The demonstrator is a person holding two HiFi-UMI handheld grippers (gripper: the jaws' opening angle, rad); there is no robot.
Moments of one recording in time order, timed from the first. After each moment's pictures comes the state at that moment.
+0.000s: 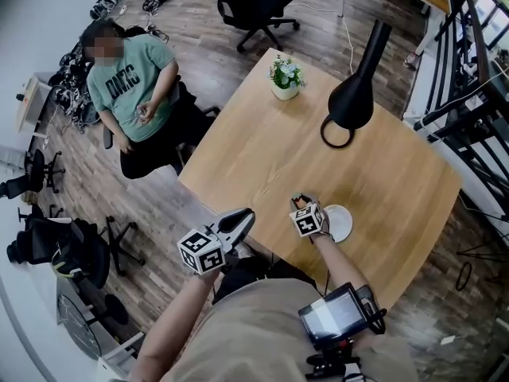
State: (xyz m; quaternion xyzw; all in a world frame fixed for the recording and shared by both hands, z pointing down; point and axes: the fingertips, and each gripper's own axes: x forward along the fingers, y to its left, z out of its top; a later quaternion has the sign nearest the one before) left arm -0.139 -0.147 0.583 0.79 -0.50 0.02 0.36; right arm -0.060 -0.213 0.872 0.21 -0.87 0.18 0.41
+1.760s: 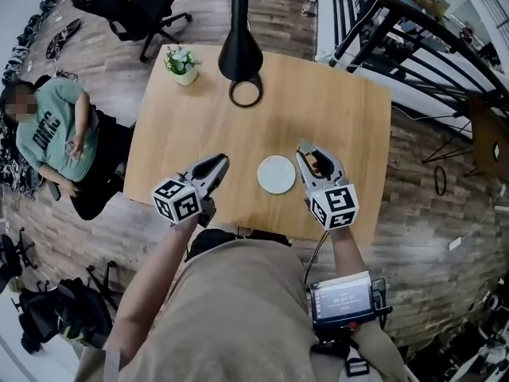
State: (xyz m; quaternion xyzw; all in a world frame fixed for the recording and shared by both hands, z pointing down) left arm -0.016 -0.219 0.570 0.88 -0.34 0.05 0.34; right arm 0.174 -0.228 0.563 0.48 -0.86 0.13 0.13
